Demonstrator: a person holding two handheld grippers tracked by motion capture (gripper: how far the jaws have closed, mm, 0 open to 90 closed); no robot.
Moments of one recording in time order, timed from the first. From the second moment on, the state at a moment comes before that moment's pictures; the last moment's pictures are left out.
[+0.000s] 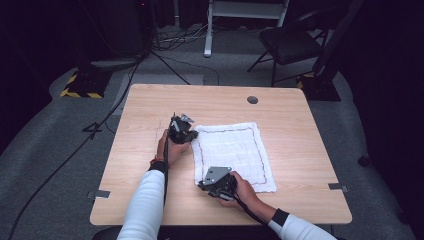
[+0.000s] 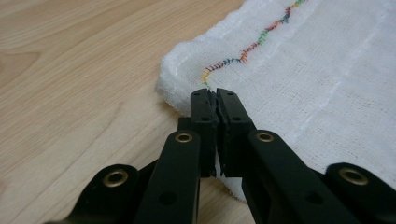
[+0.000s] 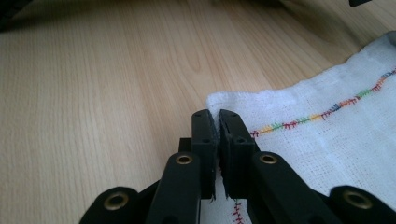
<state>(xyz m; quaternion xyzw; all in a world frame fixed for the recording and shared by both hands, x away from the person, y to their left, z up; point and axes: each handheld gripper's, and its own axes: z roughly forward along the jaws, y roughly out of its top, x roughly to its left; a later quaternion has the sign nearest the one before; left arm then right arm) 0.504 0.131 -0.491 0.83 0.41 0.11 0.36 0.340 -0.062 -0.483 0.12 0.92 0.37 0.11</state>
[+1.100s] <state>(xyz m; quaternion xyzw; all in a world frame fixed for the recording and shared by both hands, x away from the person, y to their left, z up) 0.504 0.117 -0.446 0.82 0.38 0.15 0.40 0.341 -0.095 -0.443 0.14 0.88 0.42 0.13</state>
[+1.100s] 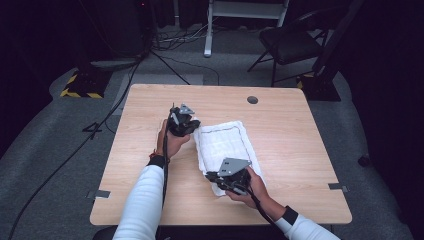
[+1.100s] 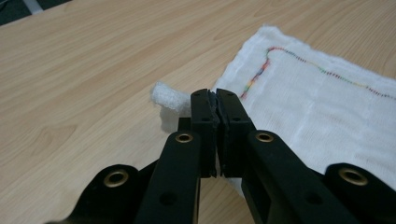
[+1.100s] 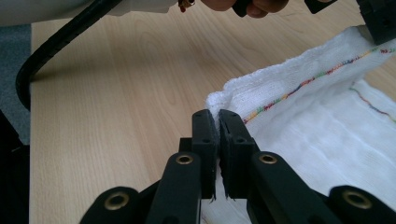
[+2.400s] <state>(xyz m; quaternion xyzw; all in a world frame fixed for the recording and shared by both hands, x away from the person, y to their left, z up) 0.523 -0.019 -0.450 0.85 0.32 0.14 0.39 0.340 -0.242 -0.451 0.29 0.86 0.38 0.17</state>
